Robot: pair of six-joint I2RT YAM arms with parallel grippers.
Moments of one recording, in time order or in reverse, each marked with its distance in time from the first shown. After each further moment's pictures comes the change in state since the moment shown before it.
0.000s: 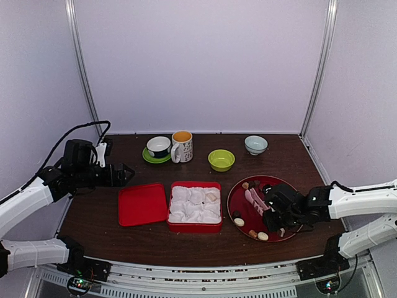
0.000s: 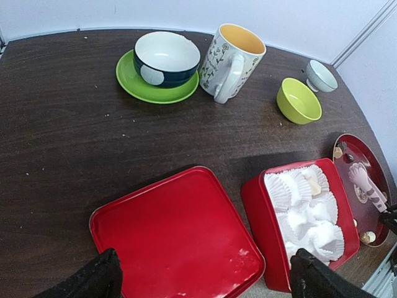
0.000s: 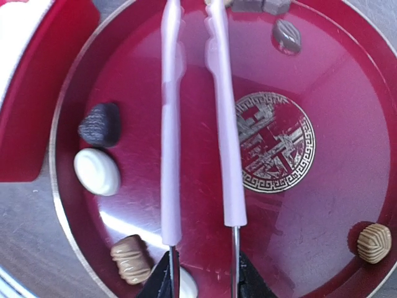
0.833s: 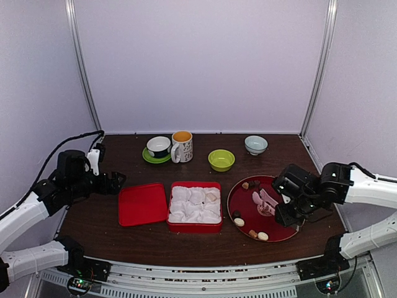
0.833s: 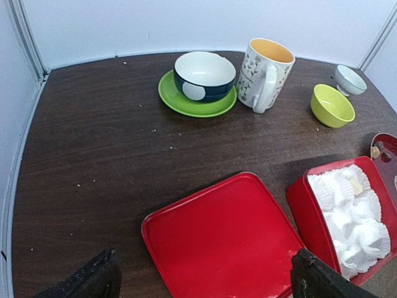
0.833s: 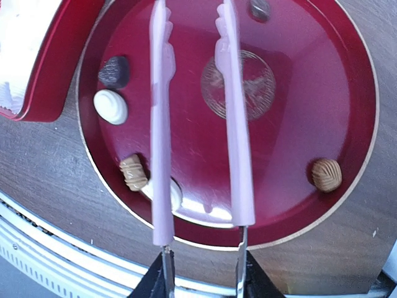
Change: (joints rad) left arm -0.001 -0.158 -0.119 0.025 -0.157 0.129; right arm -0.013 -0.077 0.291 -0.523 -0.106 -0.025
